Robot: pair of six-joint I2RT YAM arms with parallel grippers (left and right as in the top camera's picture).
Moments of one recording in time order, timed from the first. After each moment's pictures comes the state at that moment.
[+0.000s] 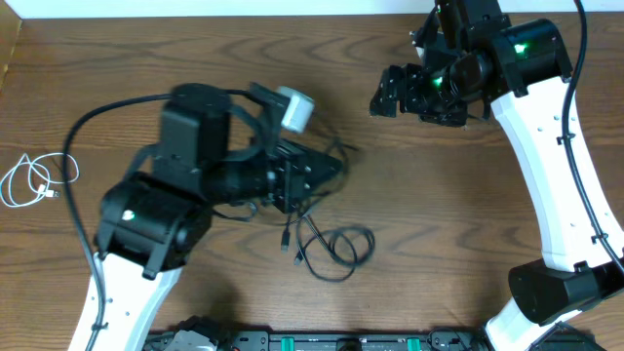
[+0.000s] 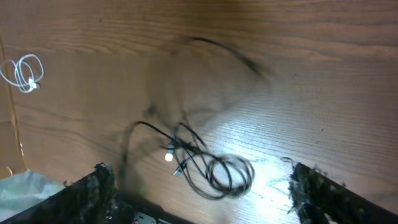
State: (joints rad) left arm -0.41 1.17 1.46 -0.94 0.76 -0.29; right arm 0.33 1.82 2.10 -1.46 -0.34 0.42
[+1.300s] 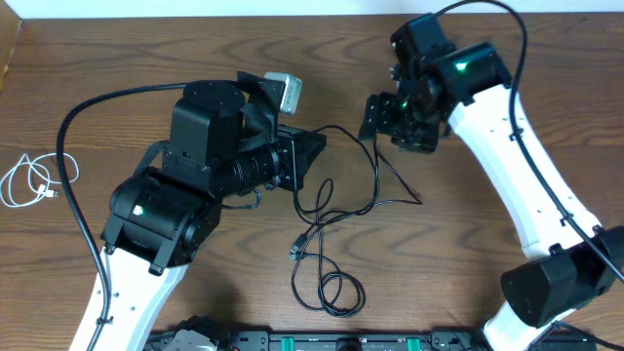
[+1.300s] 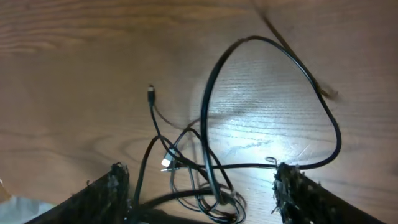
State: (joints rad) left arm -0.44 1.19 1.46 -0.89 0.44 -0.38; right arm 0.42 1.83 1.85 -1.35 -0.26 0.63
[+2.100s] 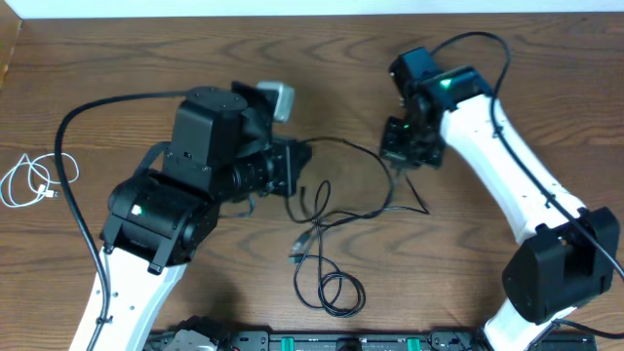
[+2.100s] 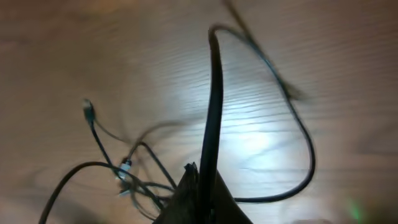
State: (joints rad) left arm -0.42 1.19 1.46 -1.04 0.33 -0.39; right arm 0.37 1.83 1.65 -1.30 -0.15 0.68
